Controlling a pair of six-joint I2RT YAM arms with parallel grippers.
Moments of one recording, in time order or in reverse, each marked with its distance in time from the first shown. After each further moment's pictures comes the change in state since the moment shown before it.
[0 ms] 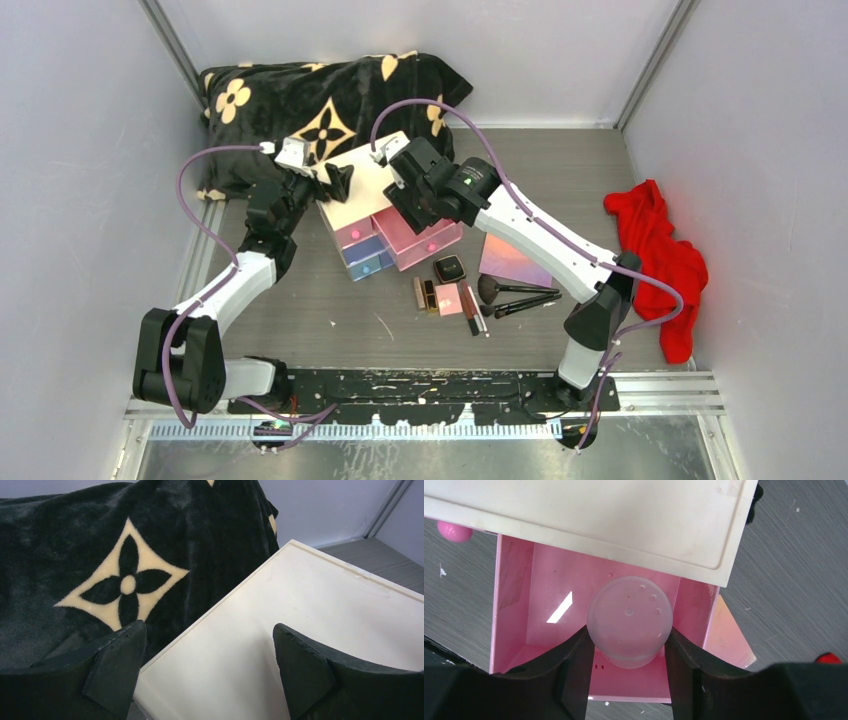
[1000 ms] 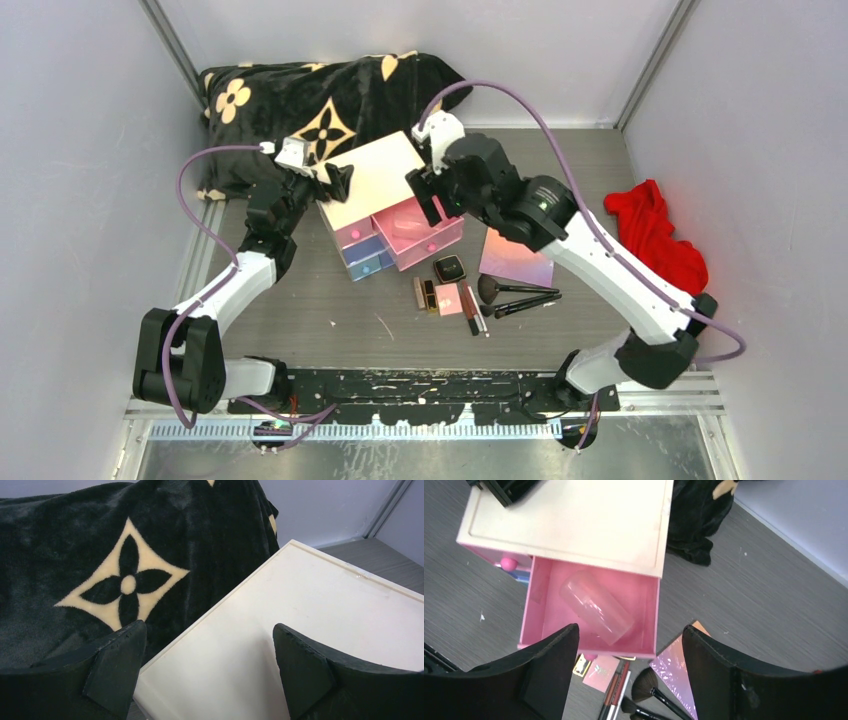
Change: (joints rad) left arm 0.000 0.000 0.000 0.000 -0.001 0.000; right arm 0.000 -0.276 -0.111 0.173 0.045 -0.008
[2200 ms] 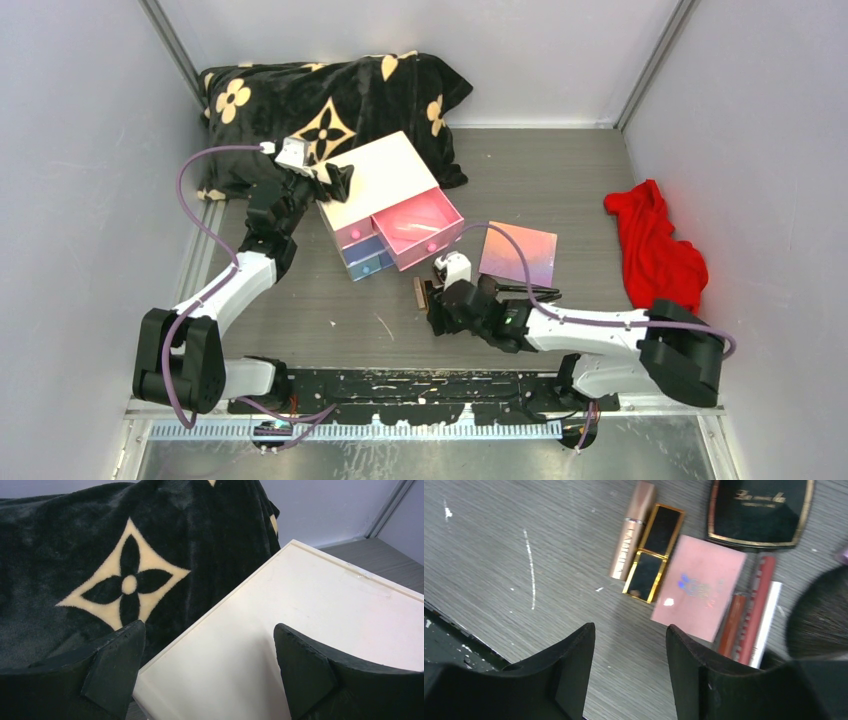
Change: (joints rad) left arm -0.008 0.000 0.000 0.000 -0.006 0.004; right arm 0.185 -0.263 -1.249 0.786 -0.021 0.547
